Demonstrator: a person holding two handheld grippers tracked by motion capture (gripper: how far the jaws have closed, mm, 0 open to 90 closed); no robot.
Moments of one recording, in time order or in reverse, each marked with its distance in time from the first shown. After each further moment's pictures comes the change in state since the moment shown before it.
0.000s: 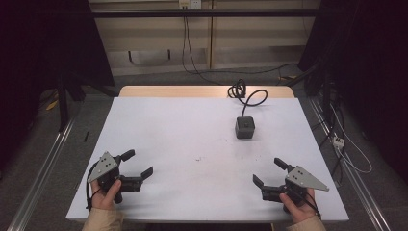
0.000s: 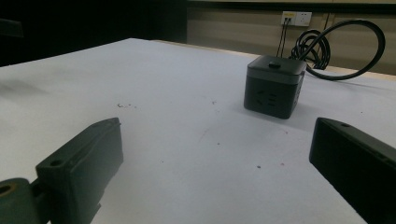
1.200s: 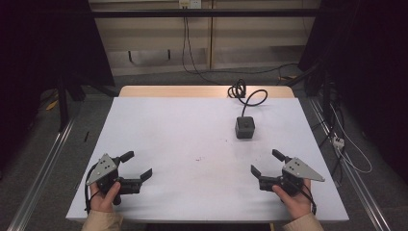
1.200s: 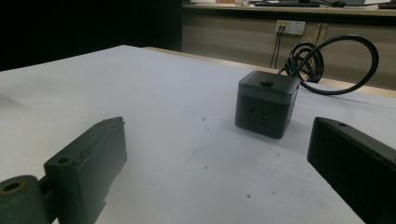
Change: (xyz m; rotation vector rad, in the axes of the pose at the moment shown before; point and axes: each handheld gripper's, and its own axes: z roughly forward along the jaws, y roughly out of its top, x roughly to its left) left arm -0.002 -0.001 -0.004 0.002 0.003 0.014; right arm -0.008 0.012 0.019 -0.019 -0.020 -0.019
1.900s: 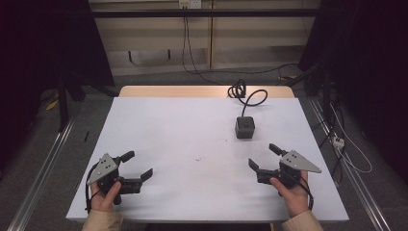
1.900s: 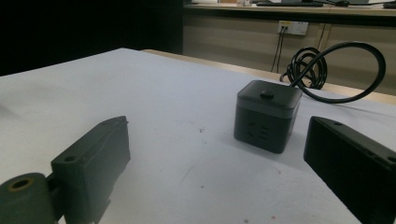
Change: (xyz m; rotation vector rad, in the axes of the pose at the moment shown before) left arm 0.000 0.000 0.002 0.012 -0.002 0.005; right arm -0.007 0.010 0.014 0.006 0.007 0.008
